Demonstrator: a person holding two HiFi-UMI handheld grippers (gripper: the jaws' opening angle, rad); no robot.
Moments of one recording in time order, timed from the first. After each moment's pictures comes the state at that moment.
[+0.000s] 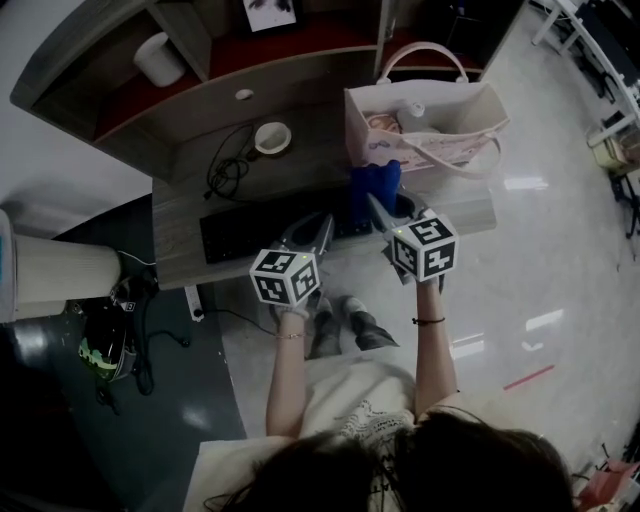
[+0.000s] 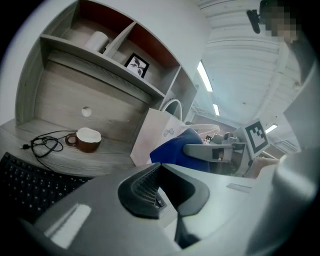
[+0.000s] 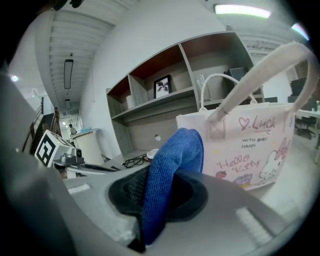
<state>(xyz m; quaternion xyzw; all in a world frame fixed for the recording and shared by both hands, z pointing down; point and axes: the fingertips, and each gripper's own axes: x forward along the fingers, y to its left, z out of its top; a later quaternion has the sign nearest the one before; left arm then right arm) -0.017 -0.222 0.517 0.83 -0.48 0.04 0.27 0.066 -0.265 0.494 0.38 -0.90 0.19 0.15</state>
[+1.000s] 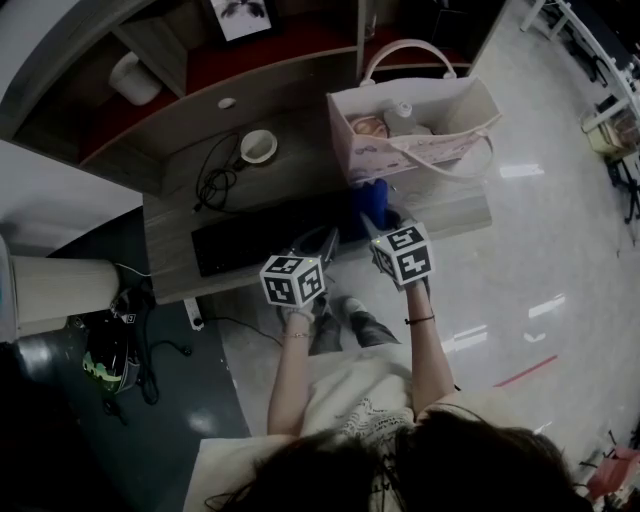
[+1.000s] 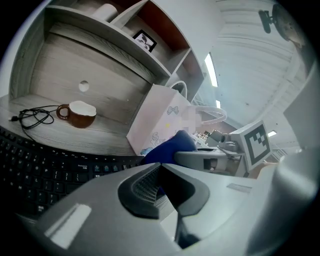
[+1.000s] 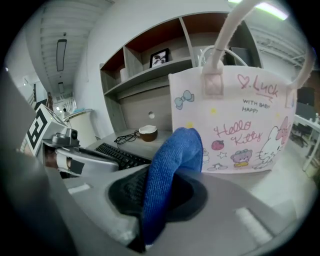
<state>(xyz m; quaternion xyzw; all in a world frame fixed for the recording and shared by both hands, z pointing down) 0.015 -0.226 0.573 0.83 -0.45 0.07 0.34 0.078 -0.264 0.573 0.38 -0.87 0.19 0.25</state>
